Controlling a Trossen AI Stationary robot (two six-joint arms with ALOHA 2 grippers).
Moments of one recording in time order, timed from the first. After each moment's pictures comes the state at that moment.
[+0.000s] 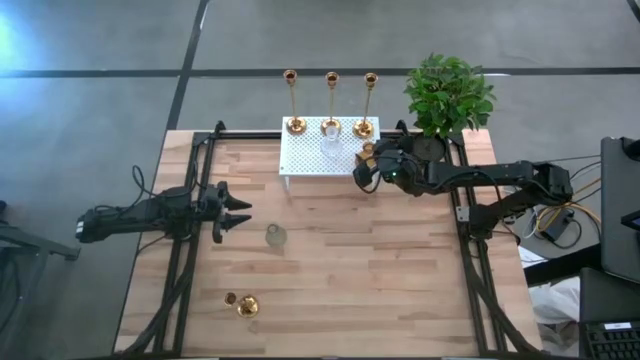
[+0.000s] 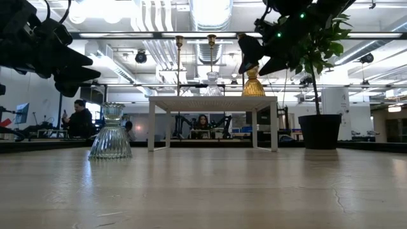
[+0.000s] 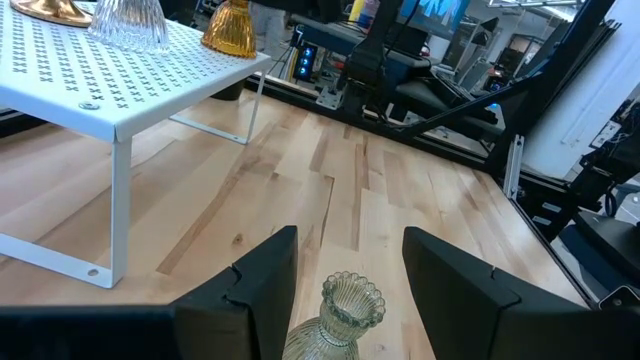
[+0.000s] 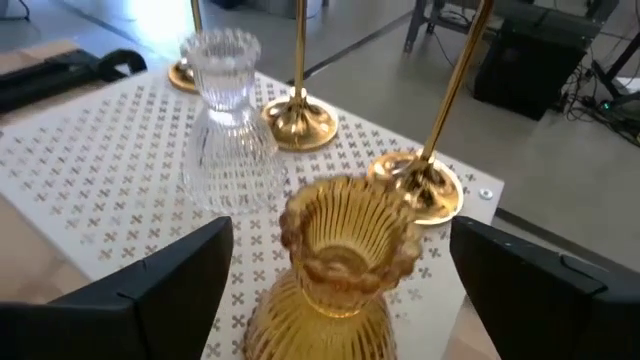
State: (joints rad) left arm 0.08 0.00 0.09 -0.25 0.01 -0.31; right arm -0.21 1.35 0.88 -0.07 0.71 0.33
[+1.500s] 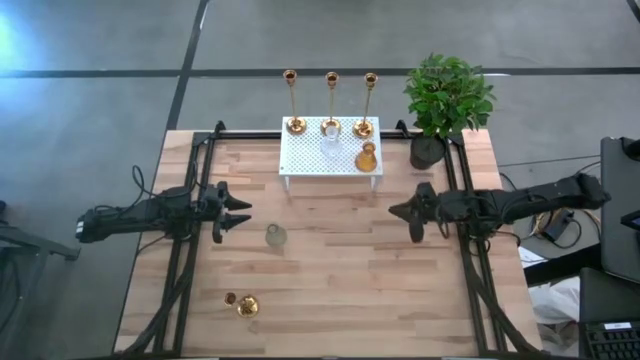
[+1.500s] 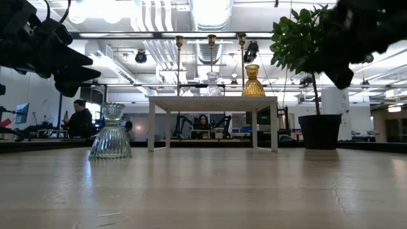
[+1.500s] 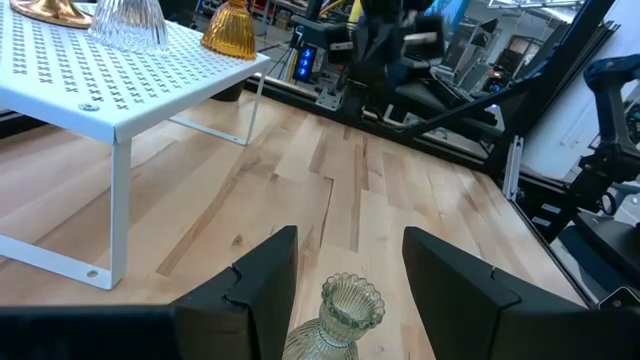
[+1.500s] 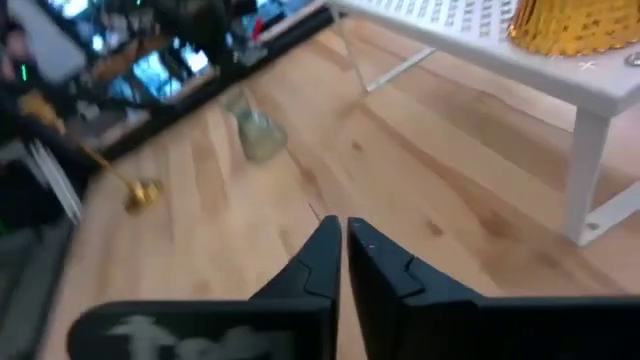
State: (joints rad) left arm 0.08 0.00 0.09 -0.25 0.01 -0.31; right arm 0.12 0.67 0.35 -0.09 0.29 0.63
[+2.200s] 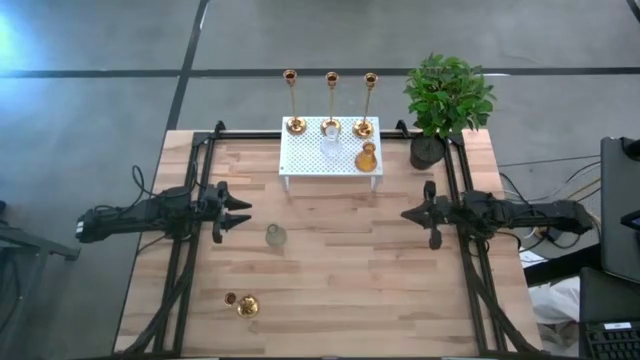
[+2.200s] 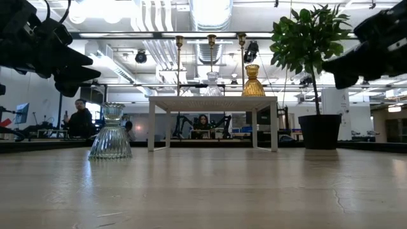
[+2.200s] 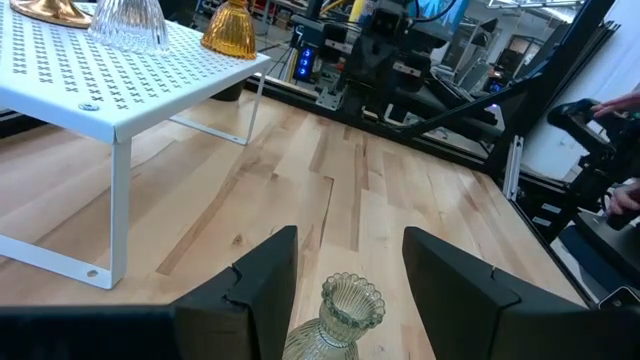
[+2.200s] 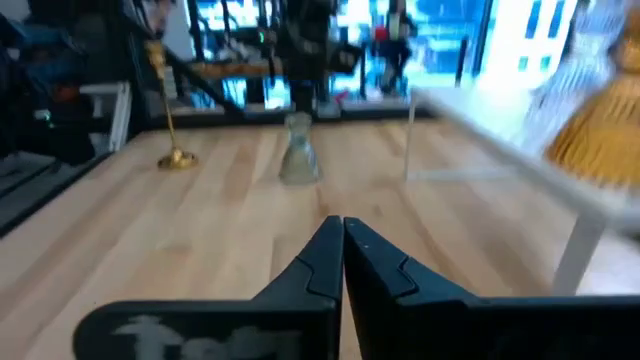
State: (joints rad) left arm 0.08 0.00 0.09 -0.25 0.01 -0.31; right arm 0.00 0.11 0.01 0.00 0.02 0.07
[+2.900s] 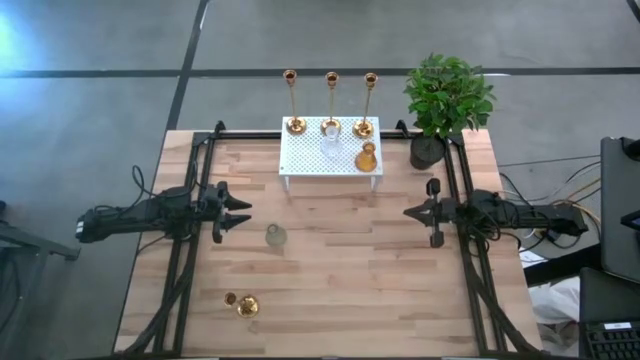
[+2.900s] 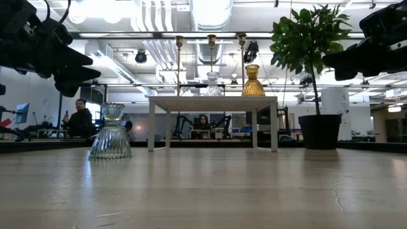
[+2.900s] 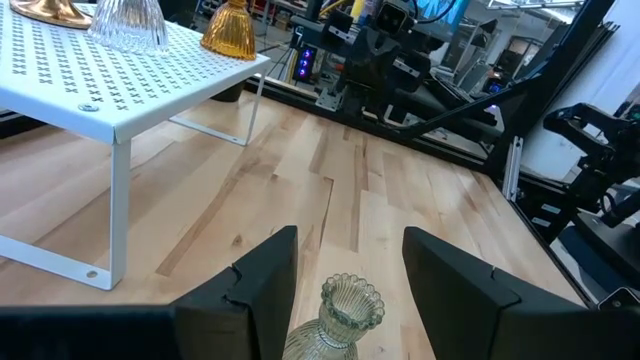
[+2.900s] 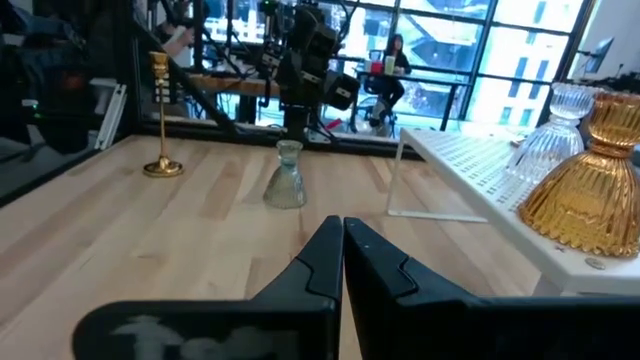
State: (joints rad) left arm 0.08 0.01 0.09 -0.24 0.01 -0.31; right arm 0.00 0.04 0.01 0.01 0.03 -0.08
